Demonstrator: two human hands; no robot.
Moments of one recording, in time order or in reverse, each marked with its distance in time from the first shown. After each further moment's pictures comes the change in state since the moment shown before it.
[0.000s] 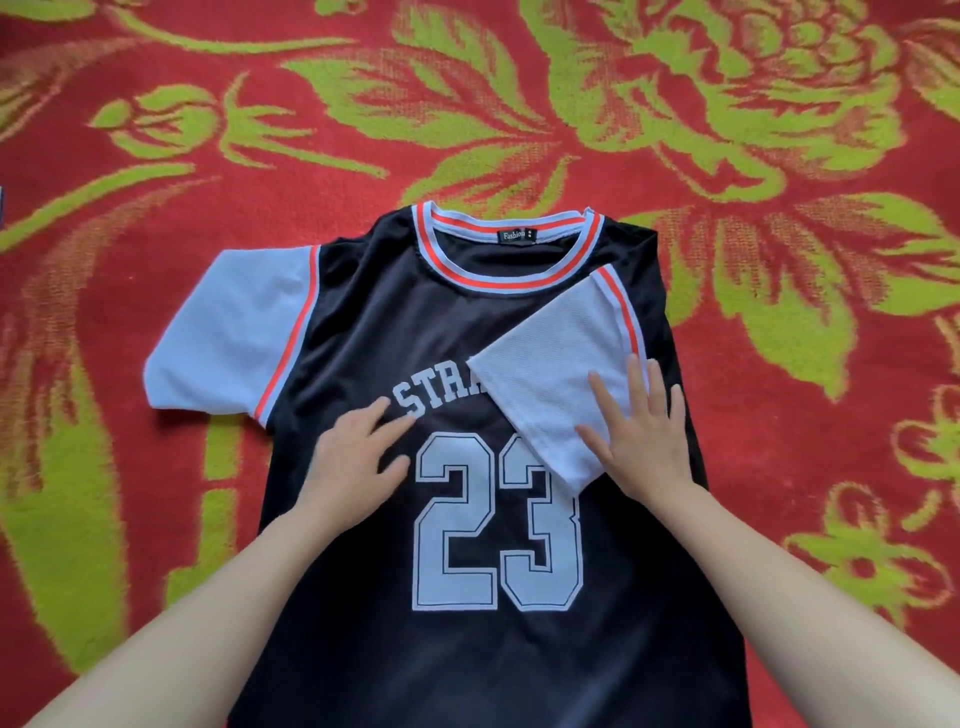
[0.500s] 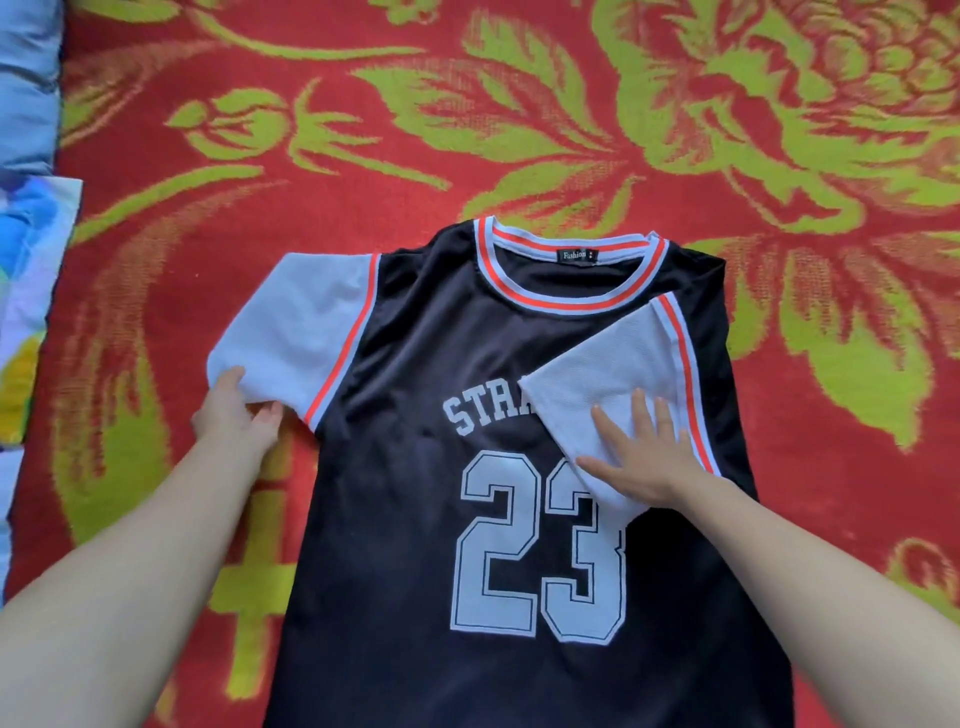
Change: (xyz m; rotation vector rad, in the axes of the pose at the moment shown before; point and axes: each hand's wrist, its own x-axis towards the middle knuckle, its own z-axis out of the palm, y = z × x) left_hand 0.042 -0.128 -0.072 -1.689 0.760 -1.008; right_hand 0.026 -0.031 -0.023 0.074 -0.472 -0.024
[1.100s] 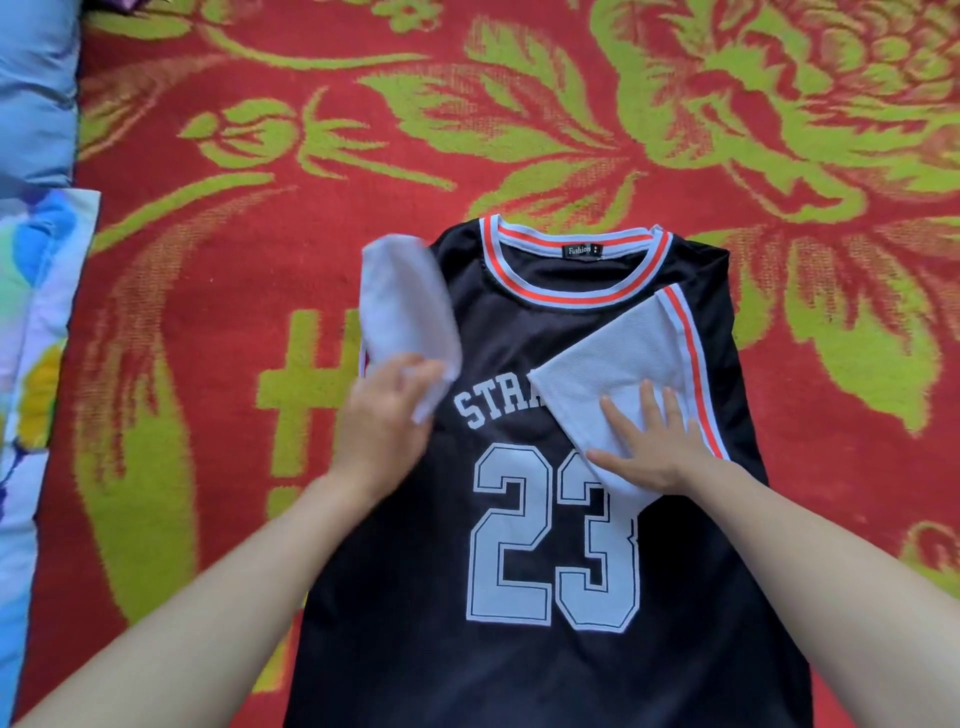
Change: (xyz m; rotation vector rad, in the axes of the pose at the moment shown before) left_hand -0.091 -0.068 0.025 1.049 -0.641 1.696; right_hand -0.002 -0.002 0.001 -0.002 -0.034 0.015
